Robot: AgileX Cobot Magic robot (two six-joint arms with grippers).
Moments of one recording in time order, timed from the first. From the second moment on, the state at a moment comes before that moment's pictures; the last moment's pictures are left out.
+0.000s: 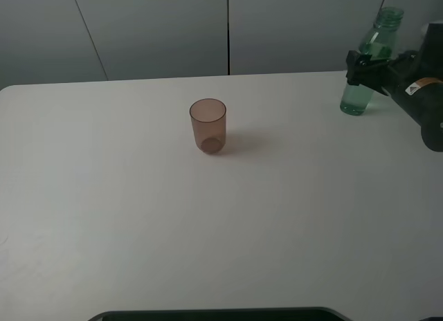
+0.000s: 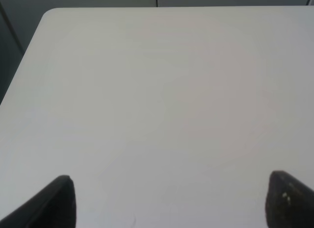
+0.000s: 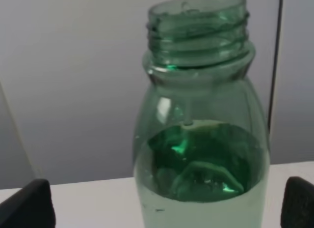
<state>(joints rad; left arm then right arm) -0.07 0.00 -0.51 0.01 1.09 -0.02 -0.02 1.97 -0.61 -0.05 -1.10 0.13</state>
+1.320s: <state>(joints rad) -0.07 0.00 -0.51 0.01 1.09 -0.02 -0.02 2.17 -0.92 0.08 -0.86 0.09</state>
